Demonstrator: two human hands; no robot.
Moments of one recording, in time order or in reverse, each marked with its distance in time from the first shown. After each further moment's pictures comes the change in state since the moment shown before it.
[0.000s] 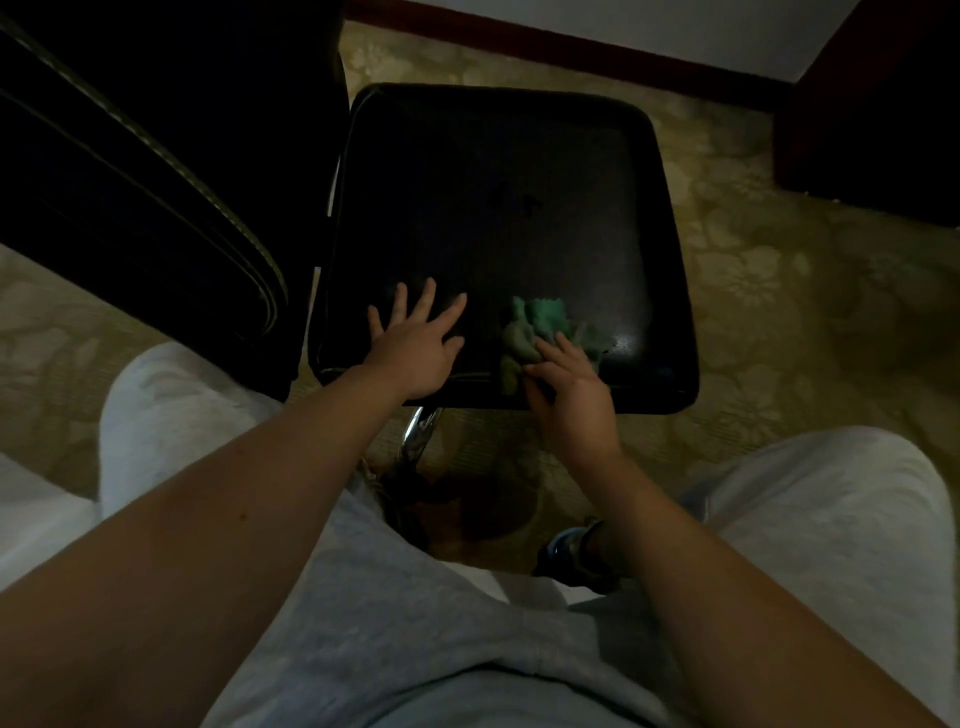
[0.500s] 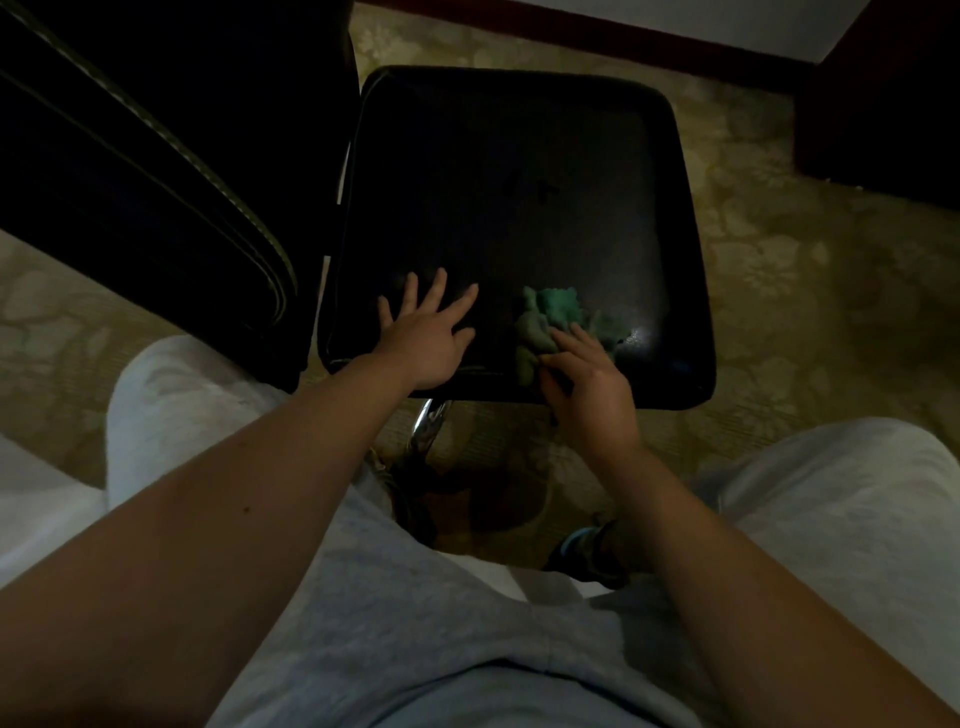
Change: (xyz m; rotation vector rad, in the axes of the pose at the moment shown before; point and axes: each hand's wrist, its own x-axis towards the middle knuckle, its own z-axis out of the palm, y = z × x) left_hand 0.000 -0.002 -0.005 -0.021 -0.030 0.007; right_hand 0.002 0.003 -0.002 -0.026 0.022 -0.012
